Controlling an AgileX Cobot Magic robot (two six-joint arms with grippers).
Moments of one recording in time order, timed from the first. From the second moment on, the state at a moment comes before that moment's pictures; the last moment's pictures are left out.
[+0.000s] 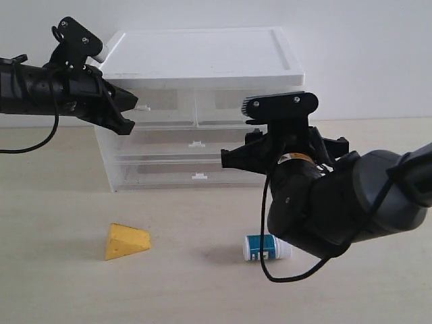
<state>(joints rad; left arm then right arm) -0.19 1.79 -1.17 -1.64 0.35 2.13 0.78 1.89 -0.90 0.99 -0.92 -0.63</state>
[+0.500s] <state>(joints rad) -0.19 1.79 -1.17 -1.64 0.36 2.12 0.71 1.89 -0.89 0.66 -0.83 0.88</state>
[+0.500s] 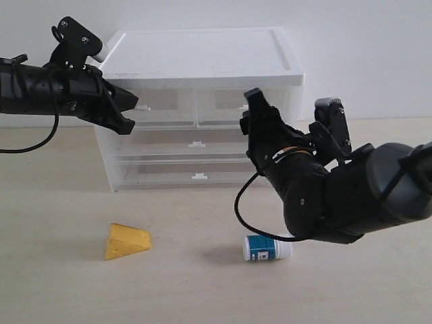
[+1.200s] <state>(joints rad) -0.19 1.79 -1.17 -1.64 0.37 2.11 0.60 2.09 -0.92 0.27 -1.20 1.50</state>
